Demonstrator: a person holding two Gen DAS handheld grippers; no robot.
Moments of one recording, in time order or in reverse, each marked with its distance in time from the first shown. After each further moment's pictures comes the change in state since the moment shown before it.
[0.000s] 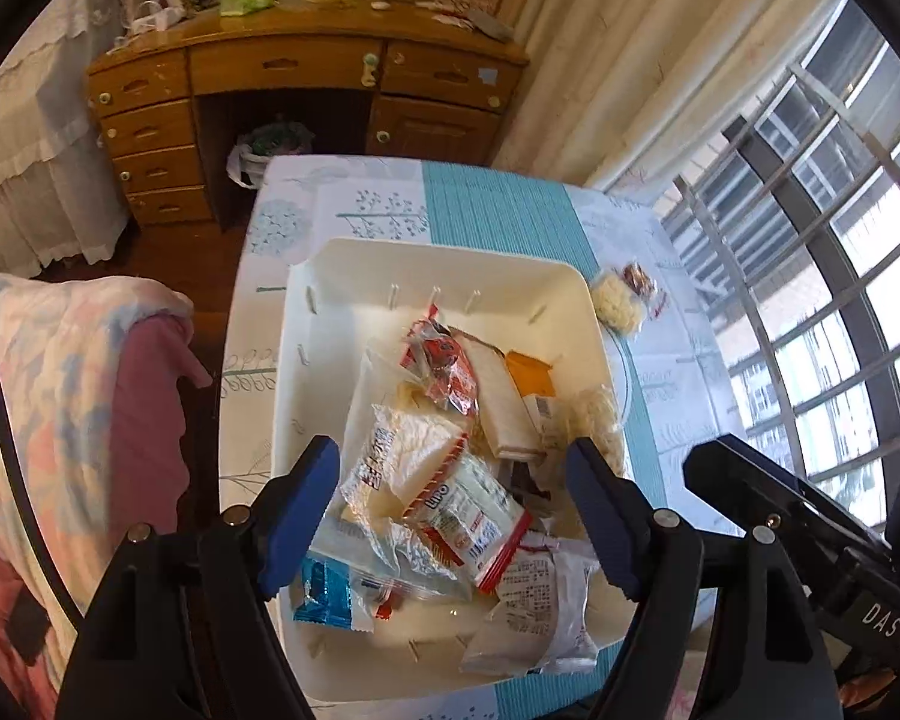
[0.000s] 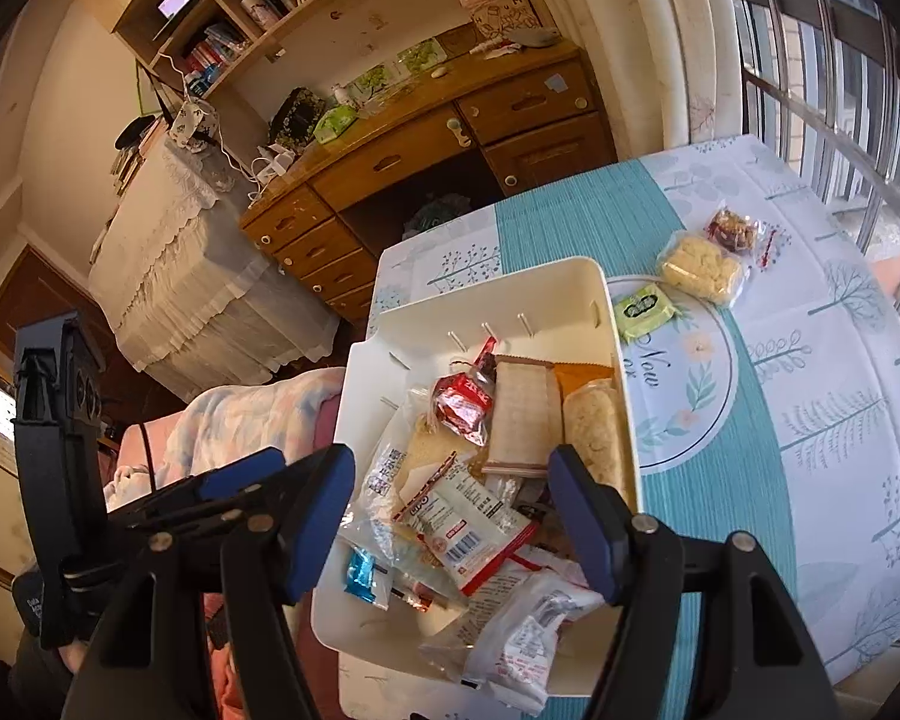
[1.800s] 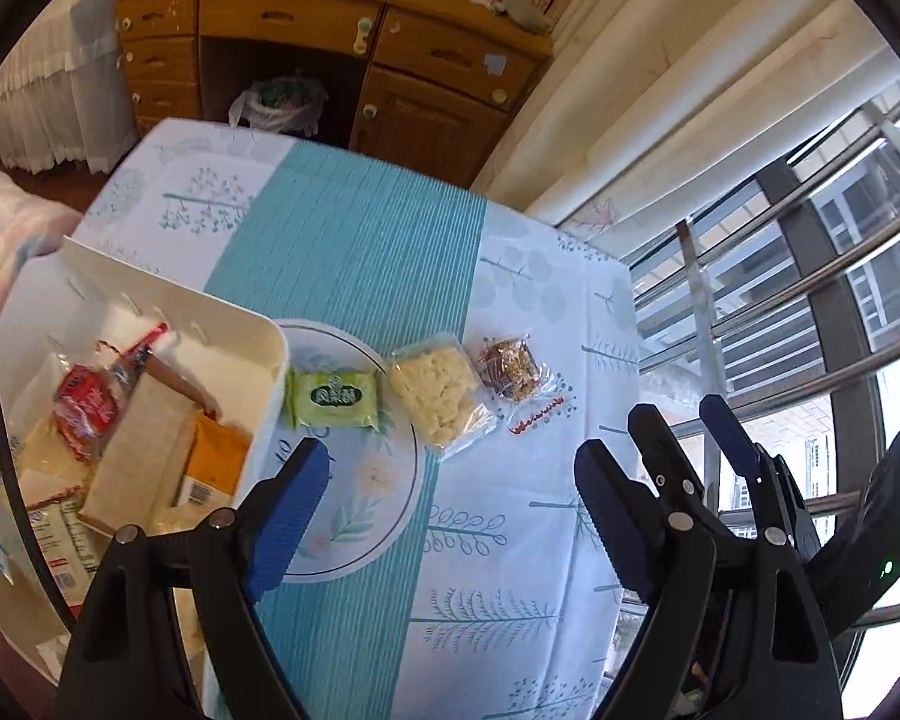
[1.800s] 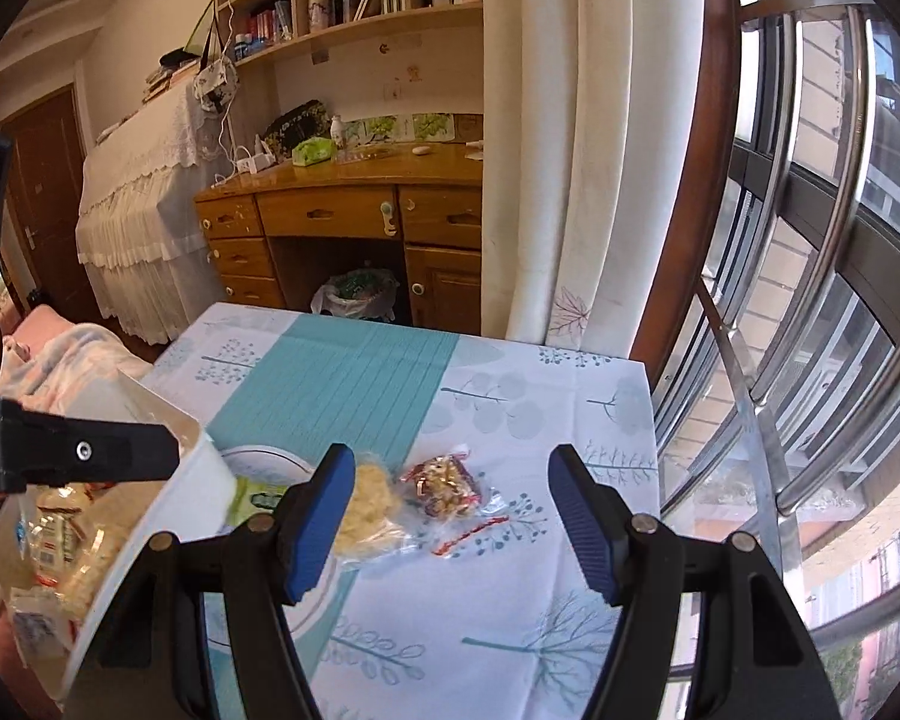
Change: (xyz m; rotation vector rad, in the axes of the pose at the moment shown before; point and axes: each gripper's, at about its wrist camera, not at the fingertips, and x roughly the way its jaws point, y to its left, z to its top) left arm 0.147 -0.221 0.087 -0.294 0.040 0.044; right arm 0.026 -0.227 0.152 -0.477 -0.175 -0.156
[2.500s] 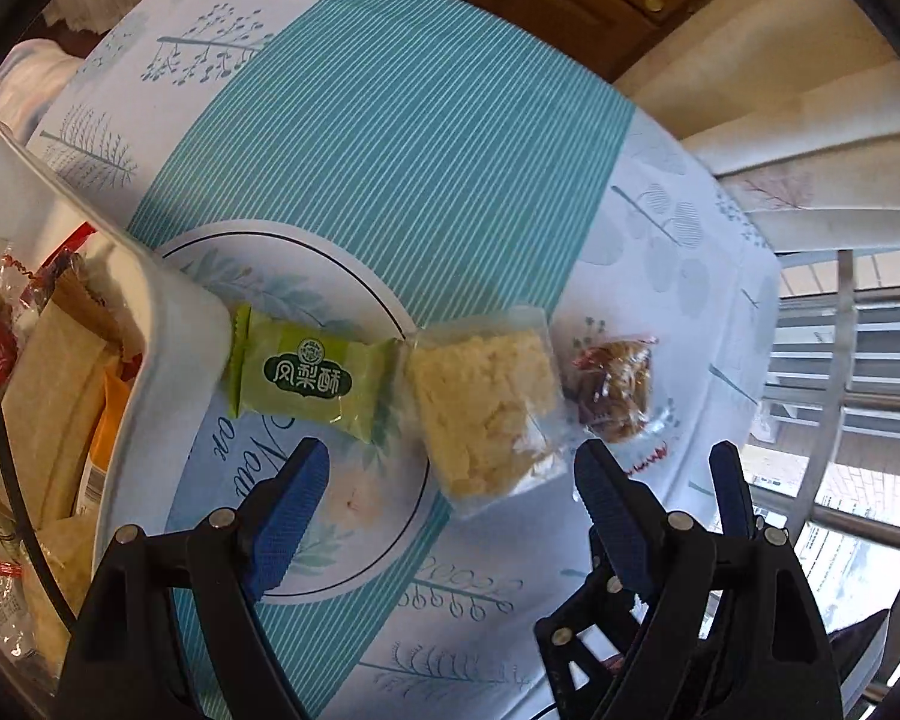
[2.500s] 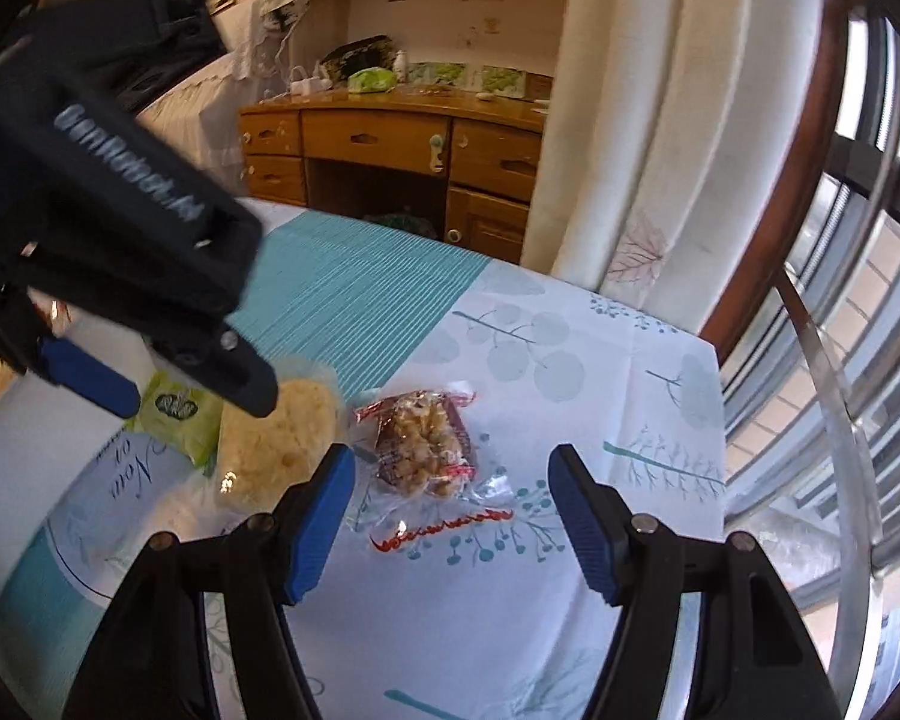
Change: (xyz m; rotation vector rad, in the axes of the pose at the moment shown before) left arm 0.141 0.008 0.031 -0.262 0.263 0.186; right arm 0.099 0.002 -0.049 -0.225 0.057 0.069
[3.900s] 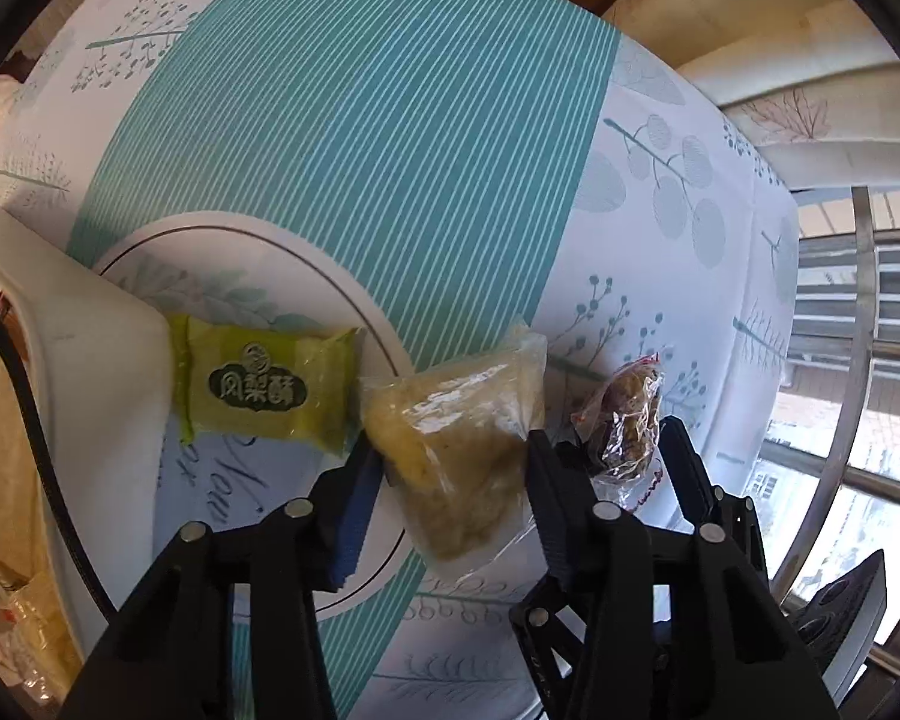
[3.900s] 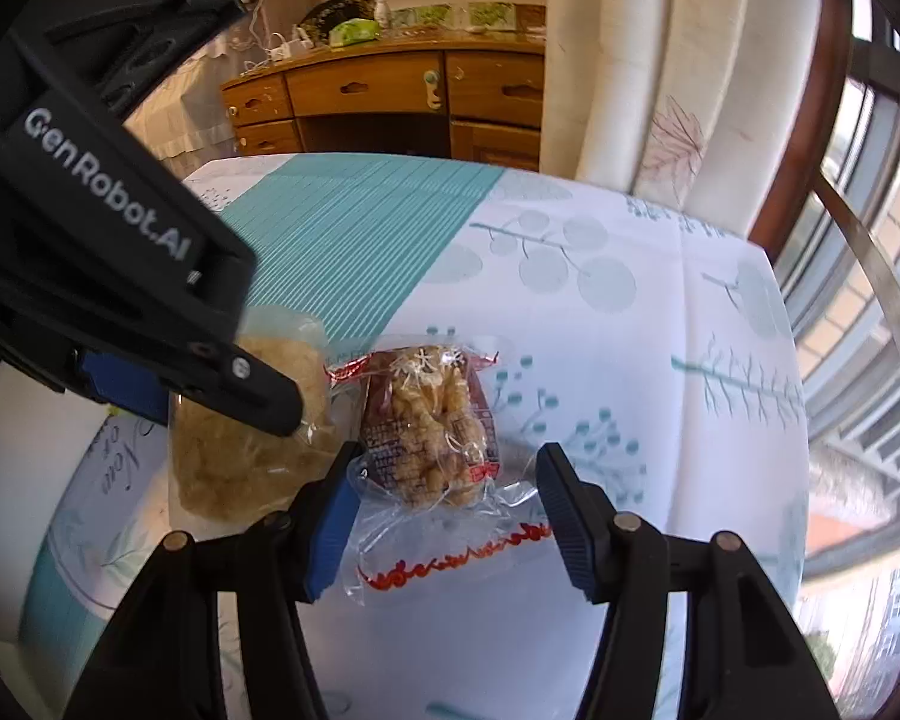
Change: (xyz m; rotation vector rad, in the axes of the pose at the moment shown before) left arm 0.032 -0.009 0.006 0.110 0.103 0.019; right arm 0.035 -0.005 -0.018 0.178 0.154 0.074
